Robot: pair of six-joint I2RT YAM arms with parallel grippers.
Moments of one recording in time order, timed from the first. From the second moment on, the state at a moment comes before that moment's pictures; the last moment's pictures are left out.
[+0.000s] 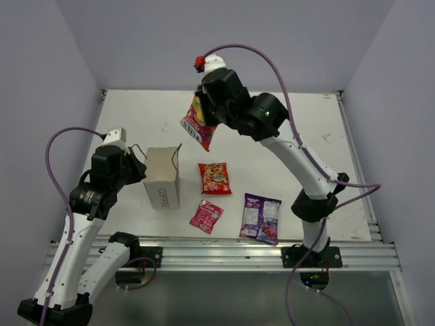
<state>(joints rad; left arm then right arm) -0.22 0.73 0.94 -0.79 -0.06 -0.45 0.91 1.92 2.56 -1.15 0.40 0.30</state>
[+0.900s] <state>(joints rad) -0.22 0.71 0.89 -0.76 -0.02 -0.55 1.26 2.01 2.60 -0.83 0.69 0.11</state>
